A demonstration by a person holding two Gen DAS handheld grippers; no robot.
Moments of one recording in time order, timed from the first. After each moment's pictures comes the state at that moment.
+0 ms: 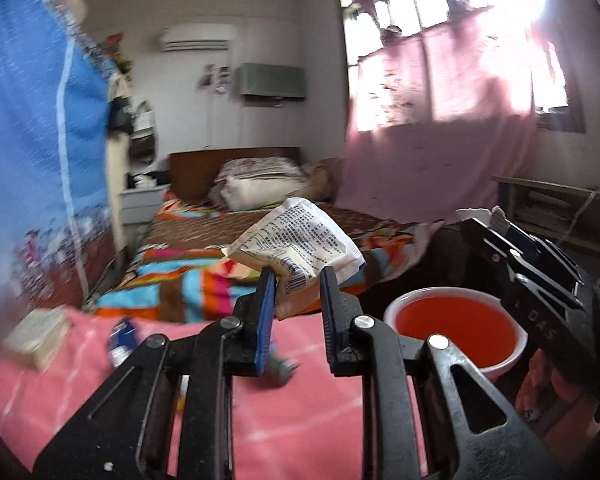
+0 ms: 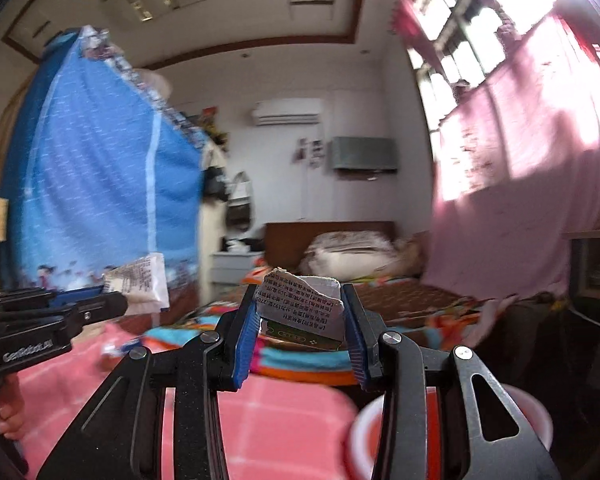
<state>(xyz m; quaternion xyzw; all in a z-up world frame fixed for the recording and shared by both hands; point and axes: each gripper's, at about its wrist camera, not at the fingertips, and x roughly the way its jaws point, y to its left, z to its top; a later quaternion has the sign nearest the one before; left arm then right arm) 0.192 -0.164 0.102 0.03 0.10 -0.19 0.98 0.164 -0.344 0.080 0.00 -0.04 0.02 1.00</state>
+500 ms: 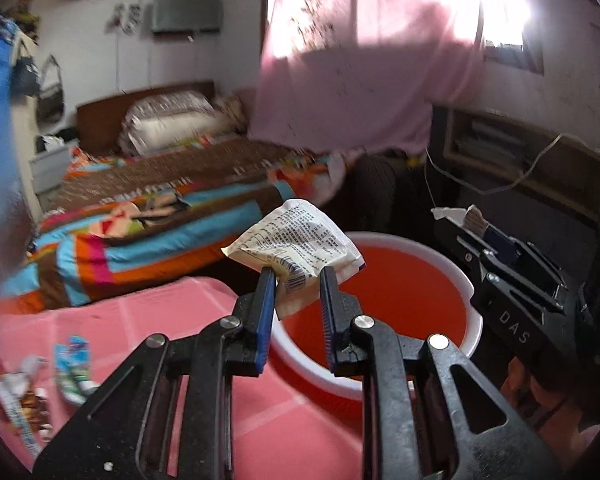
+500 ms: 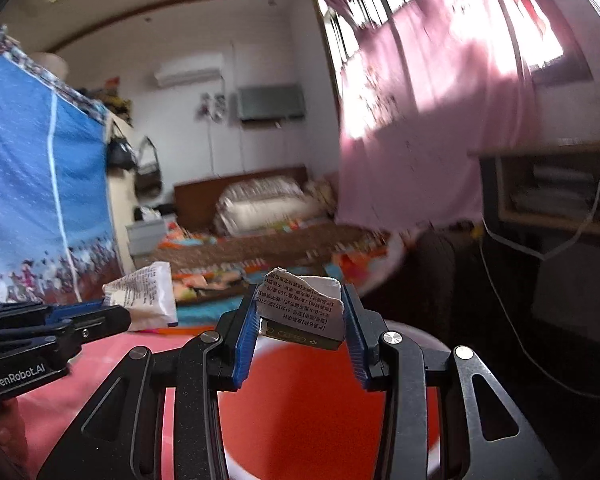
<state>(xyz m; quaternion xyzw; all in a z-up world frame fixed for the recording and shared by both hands) 0.256 -0.316 0.055 0.08 0.24 -0.32 0.91 0.183 -0.466 0.029 0.07 0.09 -0.11 0.99</state>
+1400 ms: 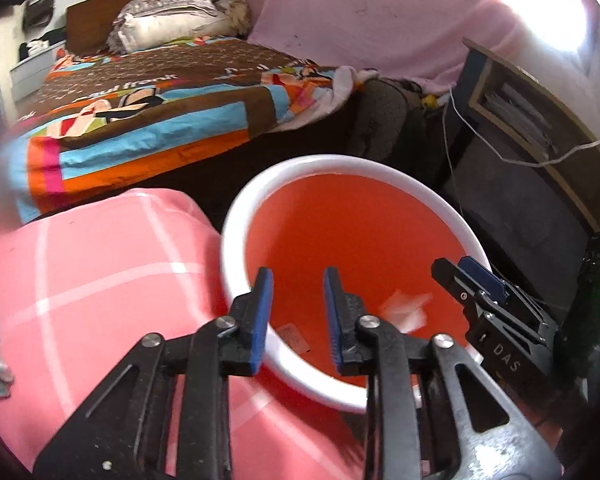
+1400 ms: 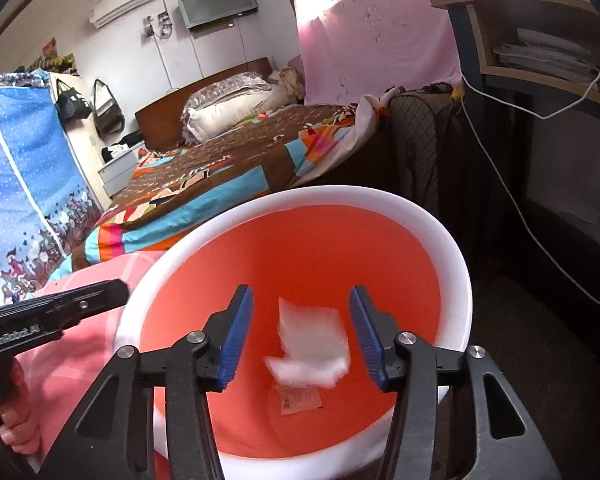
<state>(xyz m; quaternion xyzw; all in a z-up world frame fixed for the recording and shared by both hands) 0.308 -0.346 0.009 0.03 0.40 -0.31 0.86 0.212 -0.517 -0.022 0.17 0.26 -0.11 0.94</state>
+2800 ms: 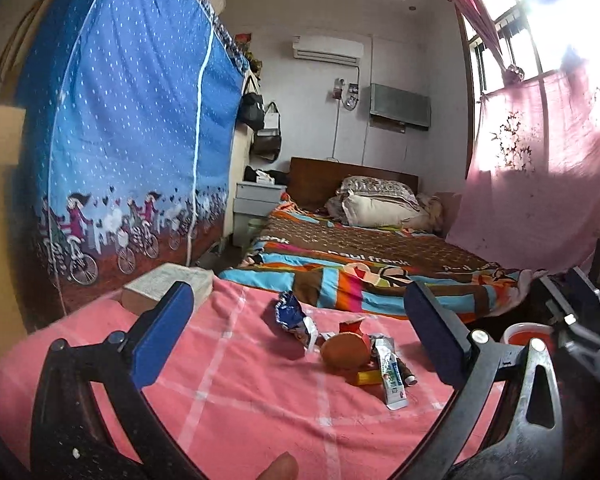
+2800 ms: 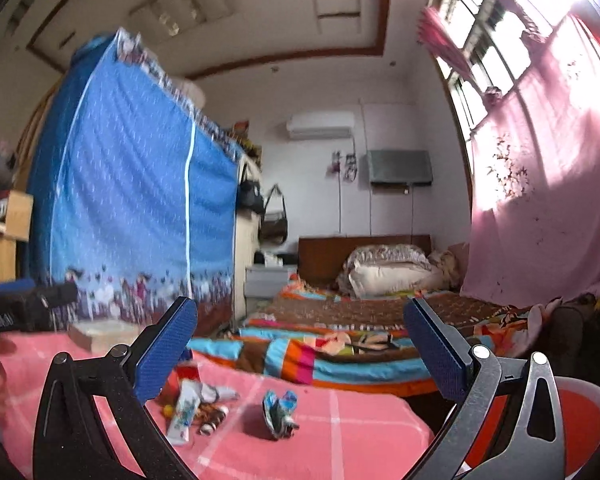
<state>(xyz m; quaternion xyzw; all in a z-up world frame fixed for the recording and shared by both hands) 0.164 -0.009 0.065 -0.07 0.07 0.02 0.99 0.188 -0.247 0.056 -0.02 -0.05 0.10 0.99</state>
